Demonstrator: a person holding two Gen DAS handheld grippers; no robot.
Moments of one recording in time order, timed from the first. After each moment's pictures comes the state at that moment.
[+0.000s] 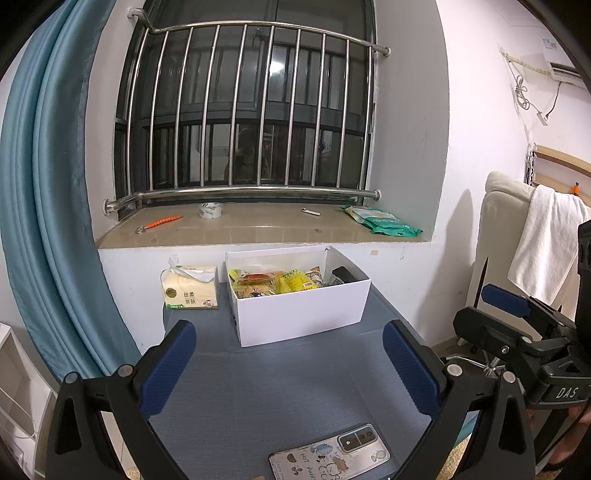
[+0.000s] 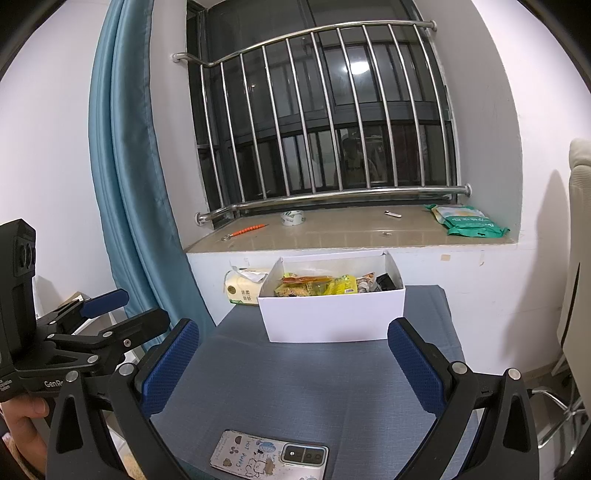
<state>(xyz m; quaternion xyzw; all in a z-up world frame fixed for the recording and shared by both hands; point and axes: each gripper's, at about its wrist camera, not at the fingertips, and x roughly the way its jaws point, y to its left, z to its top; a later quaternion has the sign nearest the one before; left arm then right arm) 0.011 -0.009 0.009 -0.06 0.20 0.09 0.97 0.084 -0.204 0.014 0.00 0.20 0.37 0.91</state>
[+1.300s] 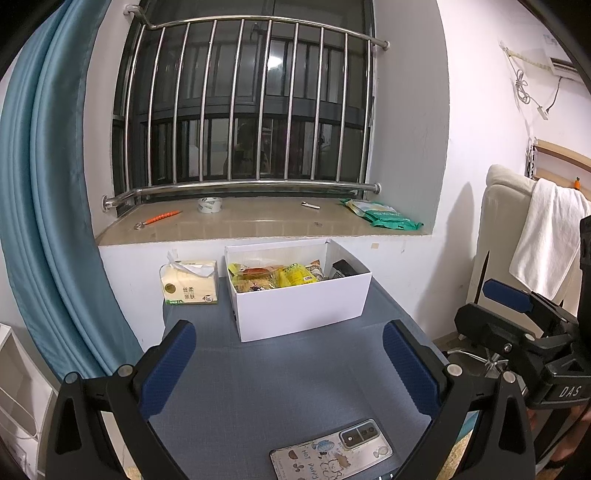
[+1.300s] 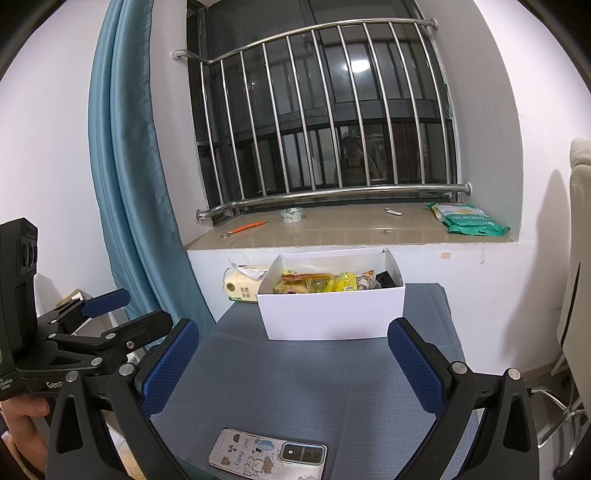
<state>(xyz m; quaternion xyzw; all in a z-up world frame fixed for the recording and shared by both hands) 0.013 -0.009 0.004 -0.05 0.21 0.09 0.97 0.085 -0.205 0.010 0.00 0.20 0.37 0.91</state>
